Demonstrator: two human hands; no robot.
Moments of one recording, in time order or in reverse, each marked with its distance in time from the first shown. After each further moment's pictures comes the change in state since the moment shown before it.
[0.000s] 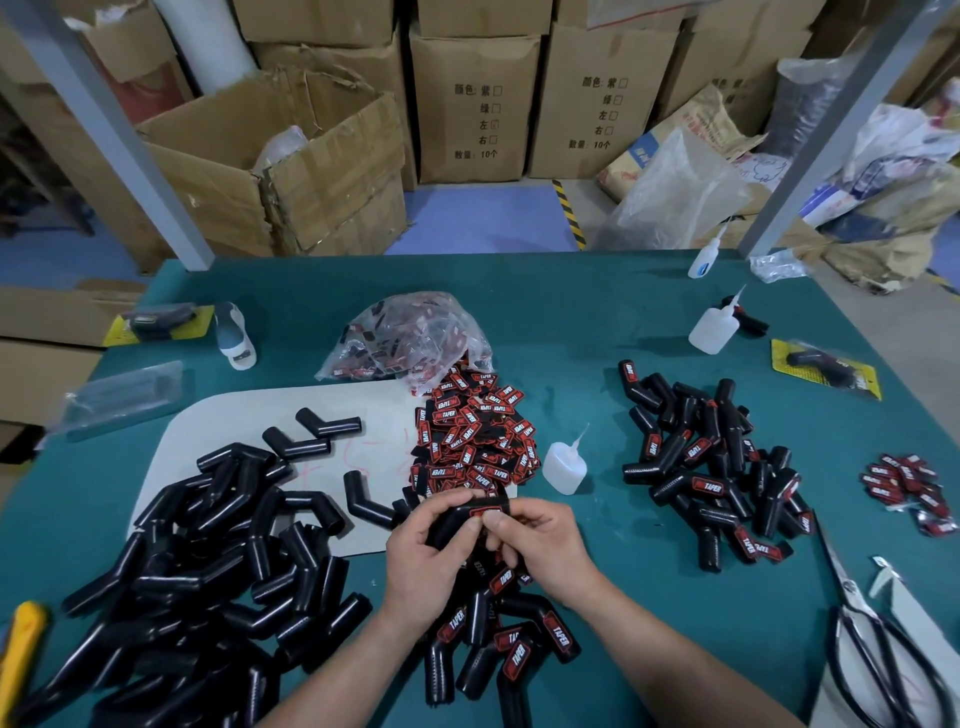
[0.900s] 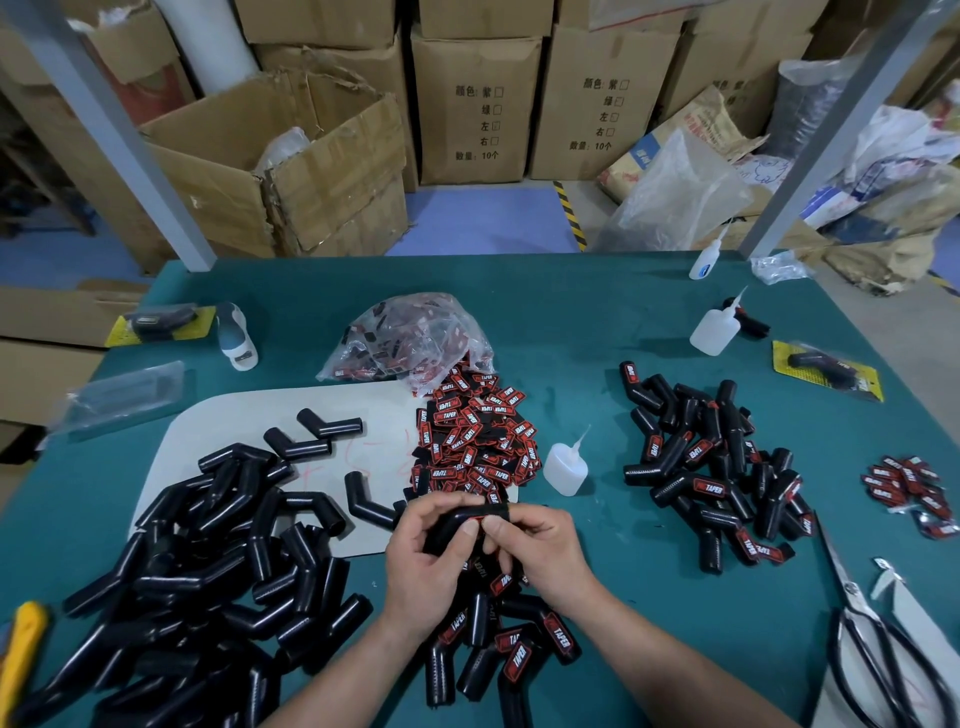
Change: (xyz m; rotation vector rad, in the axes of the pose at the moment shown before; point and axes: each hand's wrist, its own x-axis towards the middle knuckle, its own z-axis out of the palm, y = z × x) left_hand -0.003 0.005 -0.002 -0.020 0.006 0.144; right_hand -0.005 -0.003 0.005 0.008 0.029 -0.020
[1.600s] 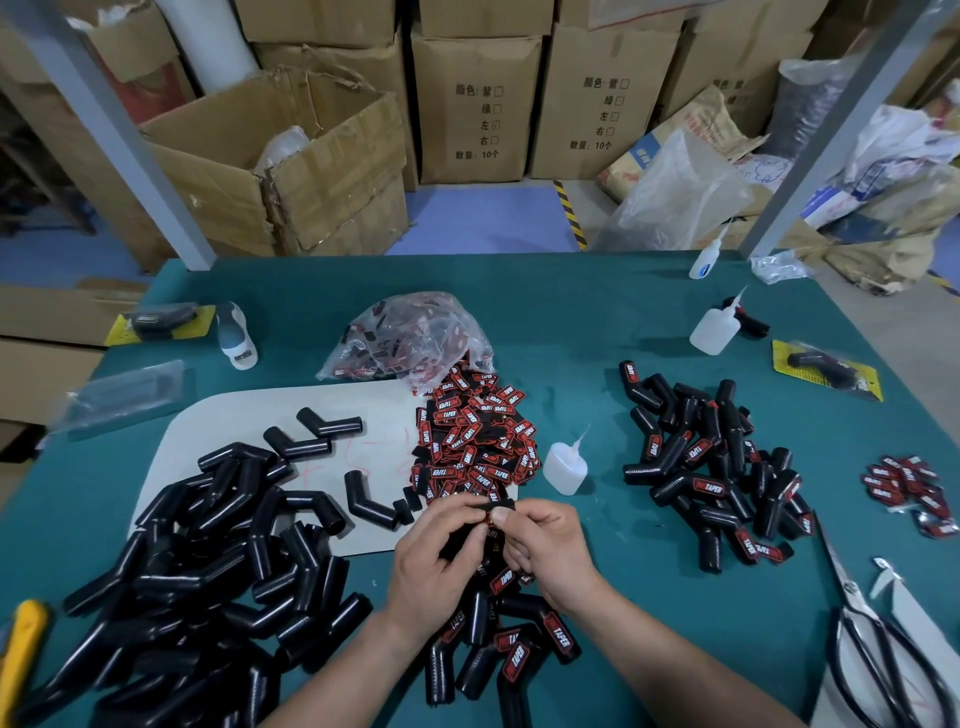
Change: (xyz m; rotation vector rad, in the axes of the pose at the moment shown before) left_hand 0.004 -0.014 -0.005 0.343 -0.133 0.342; right_hand 0.000 -0.001 0.000 0.154 0.032 0.118
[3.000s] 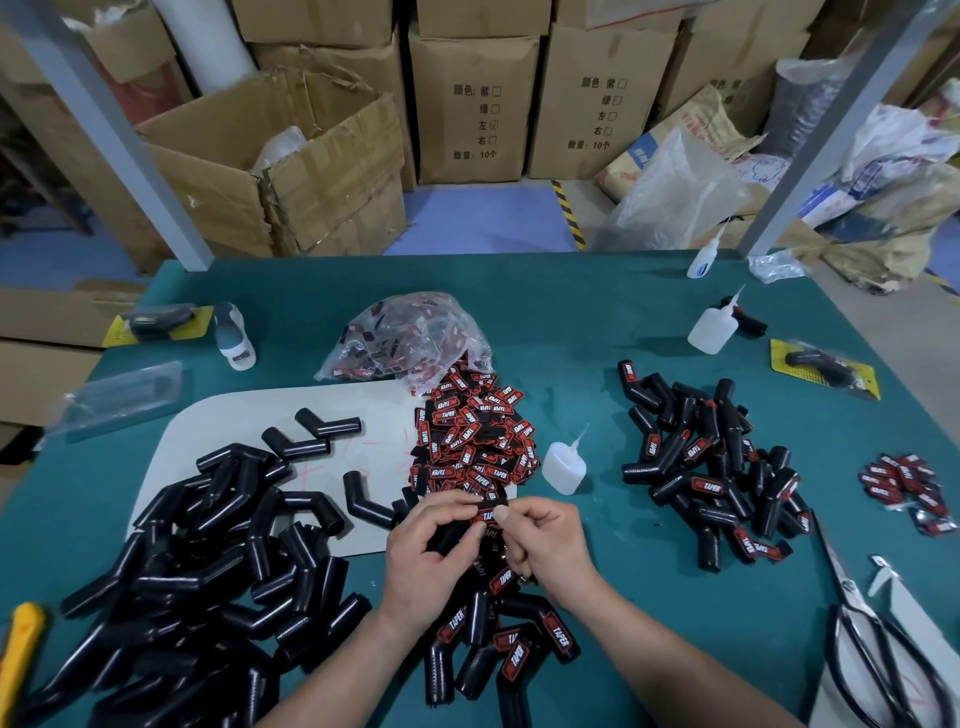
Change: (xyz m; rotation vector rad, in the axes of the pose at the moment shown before) left_hand 0.002 -0.003 -0.002 -0.123 0.052 -0.160; right_hand 0.006 0.008 -0.006 -0.133 0.040 -0.025
